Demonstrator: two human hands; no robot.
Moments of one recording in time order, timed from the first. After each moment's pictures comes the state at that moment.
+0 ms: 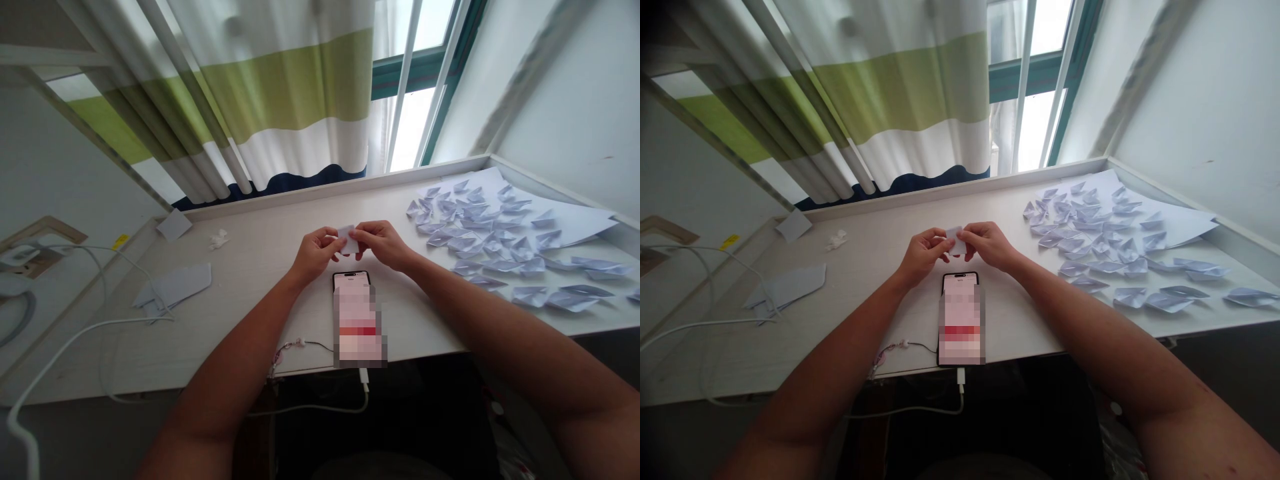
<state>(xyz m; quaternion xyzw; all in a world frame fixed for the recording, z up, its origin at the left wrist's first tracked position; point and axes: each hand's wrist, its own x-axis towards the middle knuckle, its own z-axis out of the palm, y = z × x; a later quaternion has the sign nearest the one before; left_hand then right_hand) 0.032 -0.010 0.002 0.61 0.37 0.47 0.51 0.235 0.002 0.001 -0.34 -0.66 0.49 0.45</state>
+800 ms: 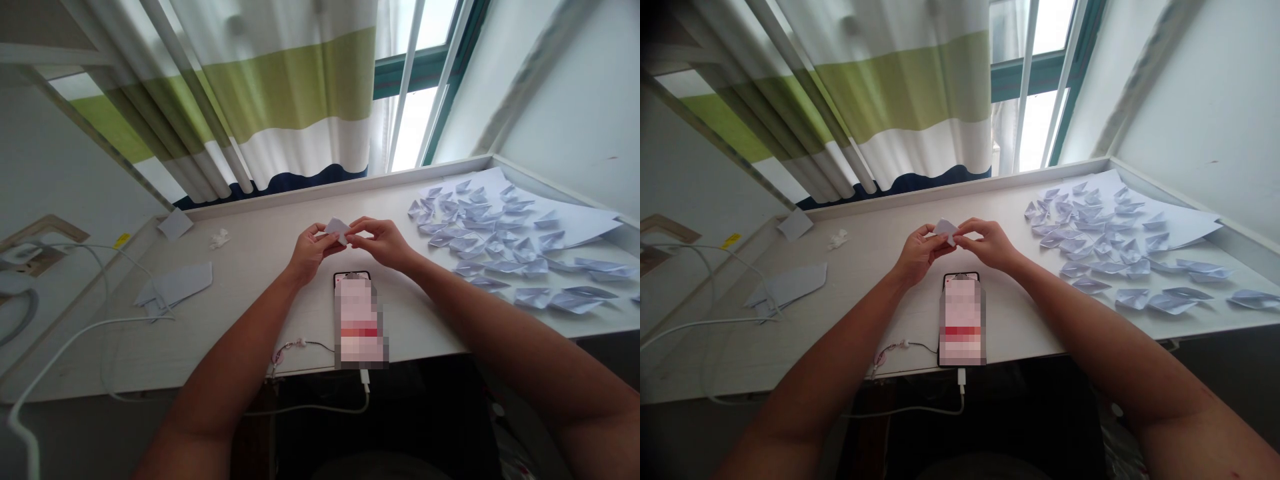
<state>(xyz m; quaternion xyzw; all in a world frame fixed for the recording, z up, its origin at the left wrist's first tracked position) 0.031 -0.010 0.006 0.47 0.36 0.51 0.63 0.235 -0.001 0.002 -0.32 -0.71 0.39 0.50</state>
